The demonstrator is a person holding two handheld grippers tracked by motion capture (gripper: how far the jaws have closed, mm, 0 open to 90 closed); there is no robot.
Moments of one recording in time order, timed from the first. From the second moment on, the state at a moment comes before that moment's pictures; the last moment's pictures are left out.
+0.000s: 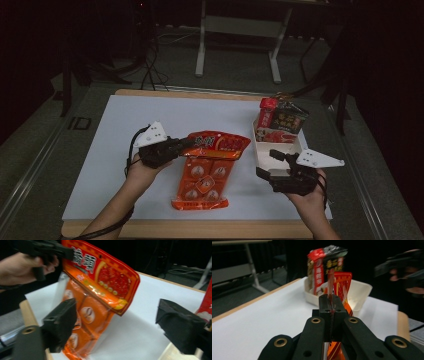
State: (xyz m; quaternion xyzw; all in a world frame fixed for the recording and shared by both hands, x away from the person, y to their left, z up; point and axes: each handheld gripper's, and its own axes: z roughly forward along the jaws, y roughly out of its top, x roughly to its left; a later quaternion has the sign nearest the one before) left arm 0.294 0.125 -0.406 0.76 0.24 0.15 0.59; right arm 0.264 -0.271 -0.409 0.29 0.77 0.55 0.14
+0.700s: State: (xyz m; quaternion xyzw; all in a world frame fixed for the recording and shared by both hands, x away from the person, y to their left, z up) left arm 0.271 0.129 -0.404 0.75 0.19 0.12 0.62; right arm 0.304 -0.230 -0.424 0.24 0.80 0.54 0.10
